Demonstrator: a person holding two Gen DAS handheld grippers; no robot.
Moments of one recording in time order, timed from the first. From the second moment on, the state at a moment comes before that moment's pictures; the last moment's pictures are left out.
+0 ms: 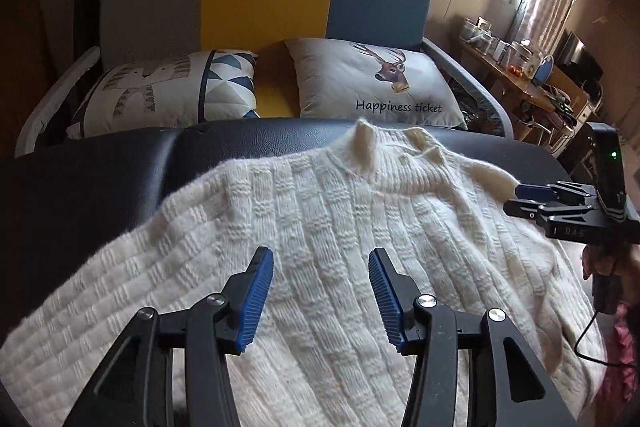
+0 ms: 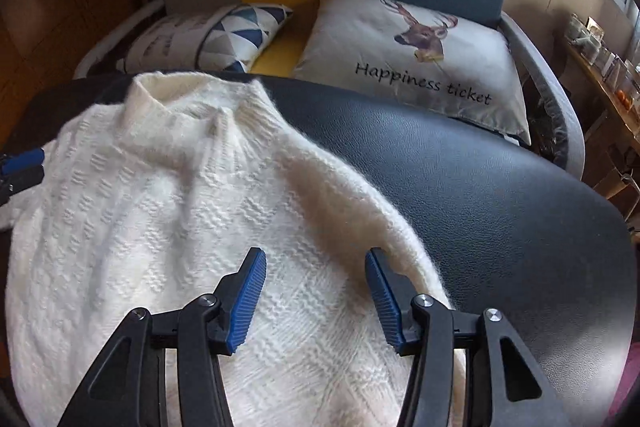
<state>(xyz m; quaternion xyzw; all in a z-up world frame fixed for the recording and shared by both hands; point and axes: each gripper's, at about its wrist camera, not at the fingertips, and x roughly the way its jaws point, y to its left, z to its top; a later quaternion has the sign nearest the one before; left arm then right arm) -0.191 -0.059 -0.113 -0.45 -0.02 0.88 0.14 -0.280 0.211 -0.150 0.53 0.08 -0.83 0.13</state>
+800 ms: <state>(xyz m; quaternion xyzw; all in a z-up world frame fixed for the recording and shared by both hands) -0.273 -0.042 -0.128 -0.42 0.11 0.89 0.11 -0.317 0.176 -0.129 0.50 0.08 -0.84 0.21</state>
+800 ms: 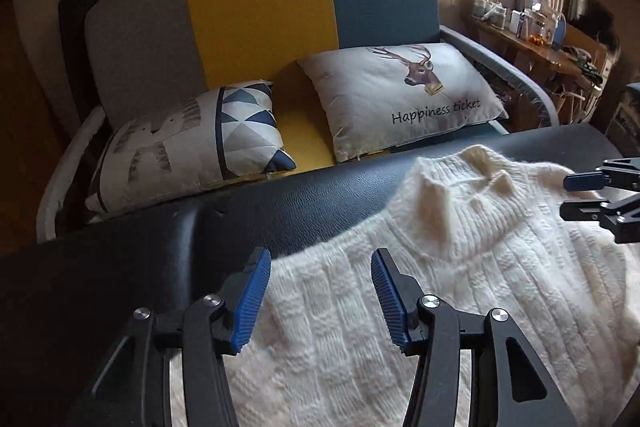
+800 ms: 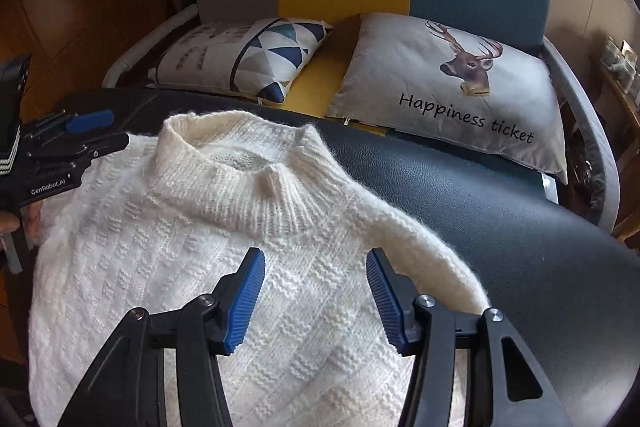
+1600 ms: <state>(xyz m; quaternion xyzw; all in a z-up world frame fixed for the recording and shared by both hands) -0.228 -0.052 -0.115 -0.43 0.00 0.89 0.12 -0.236 0.260 -0.101 0.48 -0.01 -0.86 0.16</state>
